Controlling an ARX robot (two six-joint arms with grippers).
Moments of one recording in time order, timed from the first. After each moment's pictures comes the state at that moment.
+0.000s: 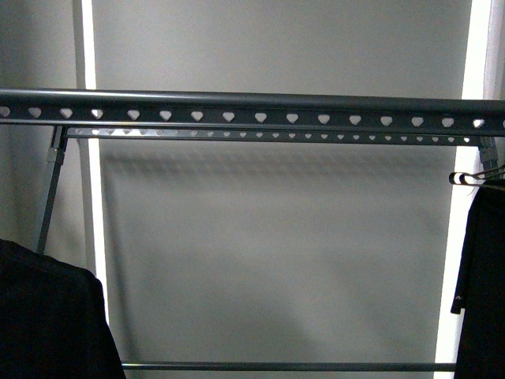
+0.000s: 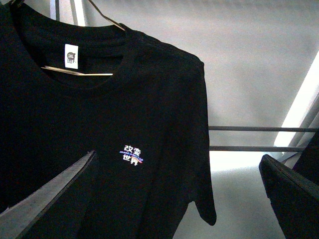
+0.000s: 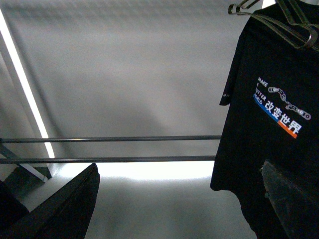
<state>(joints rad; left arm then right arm) 0.00 0.00 0.02 0.00 0.00 0.00 0.00 0.00 0.01 0.00 0.00 -0.01</state>
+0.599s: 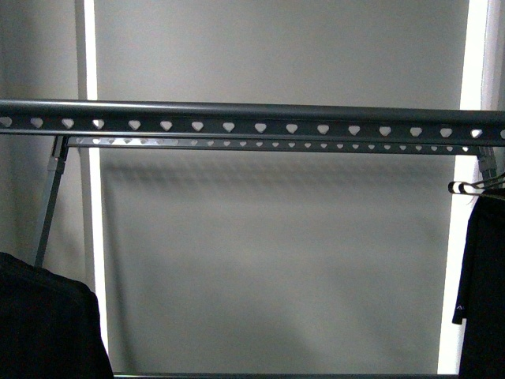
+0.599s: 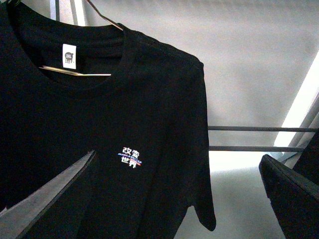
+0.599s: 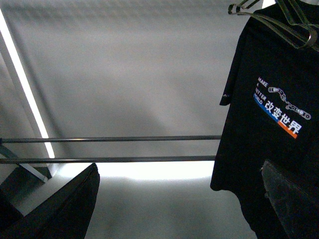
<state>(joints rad) 0.00 0.00 0.02 0.00 0.00 0.00 0.00 0.00 0.01 0.00 0.00 -0.01</state>
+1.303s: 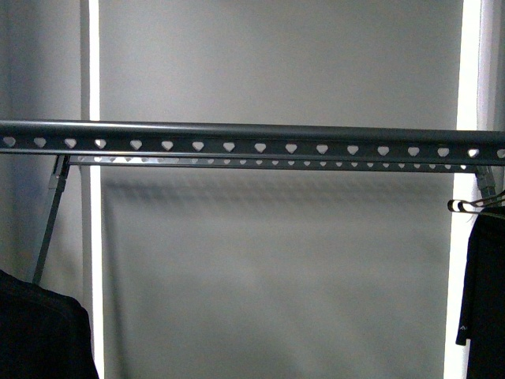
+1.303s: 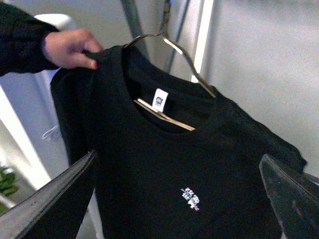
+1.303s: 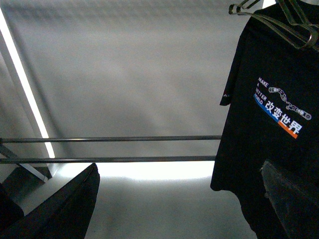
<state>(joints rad) -0.31 0.95 0.58 0.18 -0.91 -0.20 0.00 0.00 0.01 0.00 0.00 -0.01</state>
